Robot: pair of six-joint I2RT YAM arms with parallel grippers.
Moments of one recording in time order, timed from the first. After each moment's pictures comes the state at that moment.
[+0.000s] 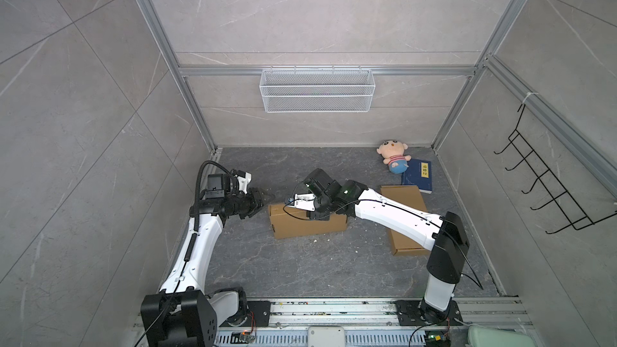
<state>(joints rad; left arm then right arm) 0.04 1.18 0.97 -0.69 0.76 -0.47 0.93 1.85 1.65 -0.75 0.09 -0.71</state>
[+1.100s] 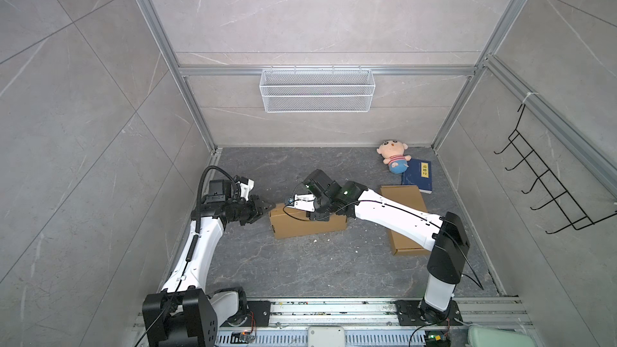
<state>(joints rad) 0.07 1.17 0.90 -0.74 0.78 -0.35 0.94 1.84 1.64 -0.74 0.09 -0.70</state>
